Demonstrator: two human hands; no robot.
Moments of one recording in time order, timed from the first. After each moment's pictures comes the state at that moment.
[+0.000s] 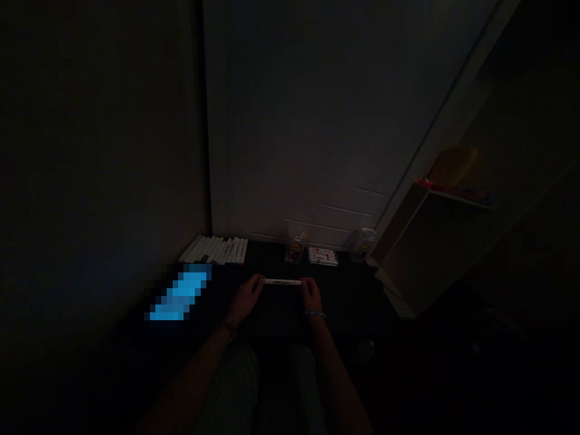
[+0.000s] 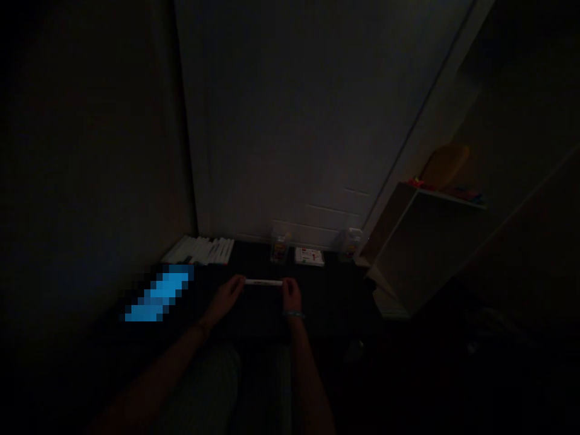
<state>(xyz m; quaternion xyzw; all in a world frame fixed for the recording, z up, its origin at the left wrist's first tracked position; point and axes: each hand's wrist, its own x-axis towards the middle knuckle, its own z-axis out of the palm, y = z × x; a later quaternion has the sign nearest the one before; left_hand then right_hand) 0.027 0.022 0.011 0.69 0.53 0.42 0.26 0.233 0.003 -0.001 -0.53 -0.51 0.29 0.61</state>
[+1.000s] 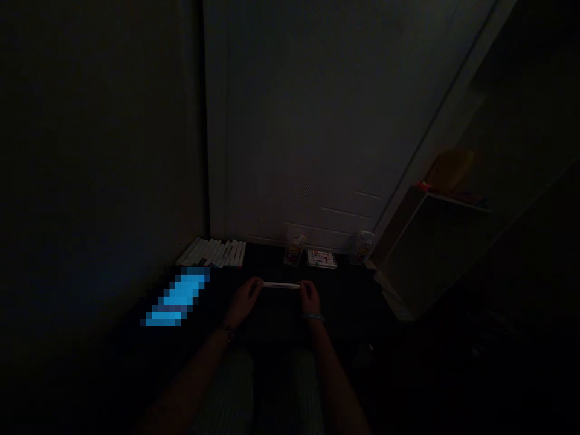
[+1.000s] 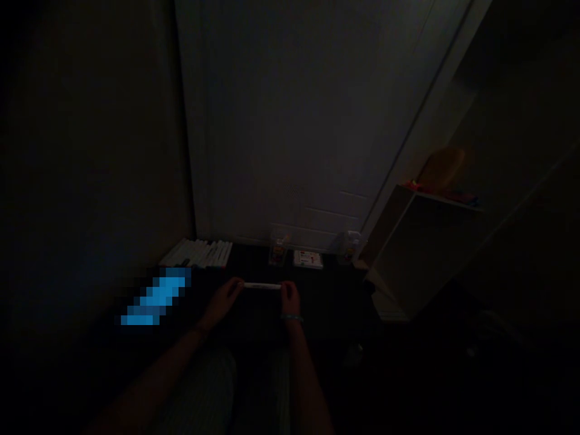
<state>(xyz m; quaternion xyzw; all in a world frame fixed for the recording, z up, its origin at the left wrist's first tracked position) 0.026 0.021 0.014 0.68 0.51 0.46 0.26 0.233 0.001 0.002 -0.53 -0.52 0.26 0.61</state>
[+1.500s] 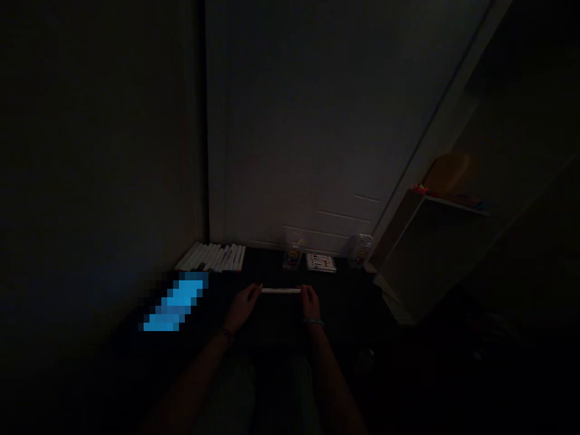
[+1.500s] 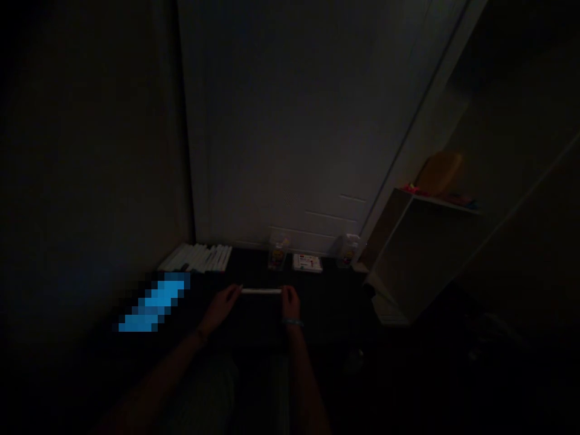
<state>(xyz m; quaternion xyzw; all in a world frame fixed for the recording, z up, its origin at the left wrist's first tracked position) 0.024 0.025 0.008 0.69 0.52 0.42 0.27 0.236 0.006 -0.004 -0.52 -0.51 0.30 0.61</state>
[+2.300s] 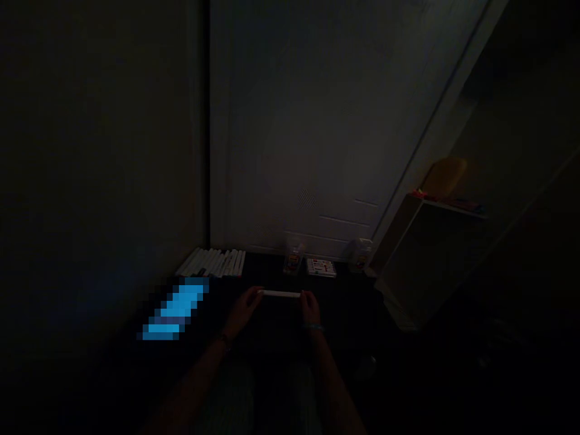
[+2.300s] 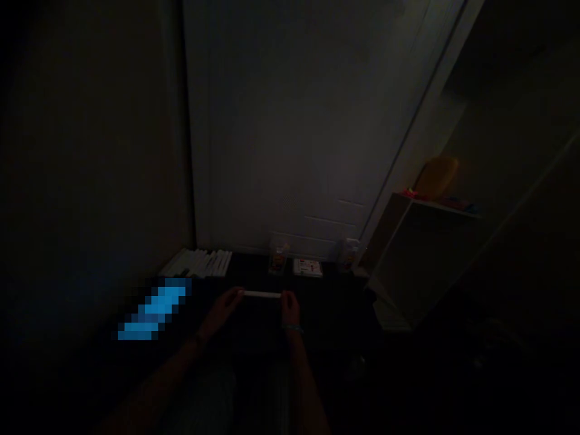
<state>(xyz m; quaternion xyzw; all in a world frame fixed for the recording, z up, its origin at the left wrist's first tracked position) 0.024 0.027 0.009 0.64 0.48 0.49 0.34 0.236 0.011 -0.010 -0.53 -0.50 0.32 0.61</state>
